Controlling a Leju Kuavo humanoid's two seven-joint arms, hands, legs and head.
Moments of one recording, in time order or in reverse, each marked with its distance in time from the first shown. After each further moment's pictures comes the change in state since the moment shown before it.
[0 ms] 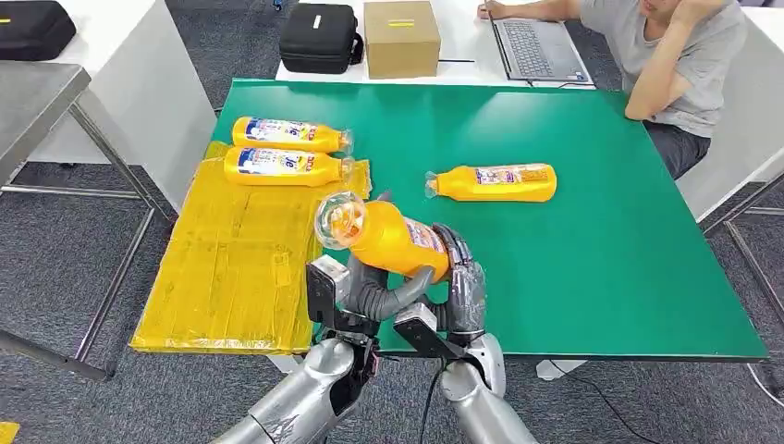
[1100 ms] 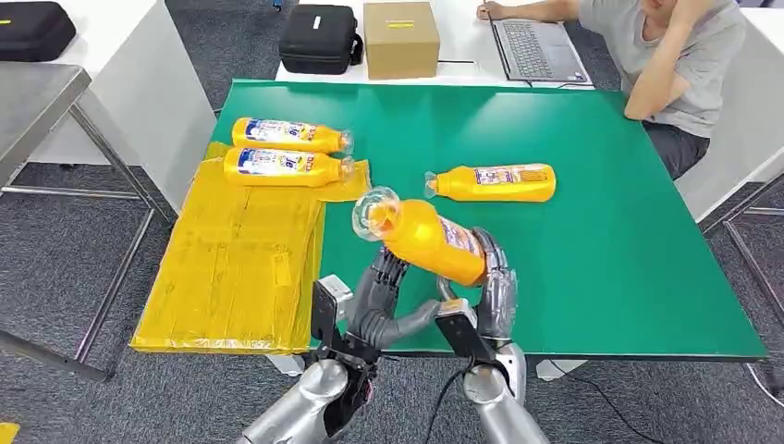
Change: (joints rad) left arm 0.070 0.033 -0.008 -0.029 -0.020 -0.140 0.042; right arm 0.048 -0.045 -0.043 -0.081 -0.168 0.005 -0.005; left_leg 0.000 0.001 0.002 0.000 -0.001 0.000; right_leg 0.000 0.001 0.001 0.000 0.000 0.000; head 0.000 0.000
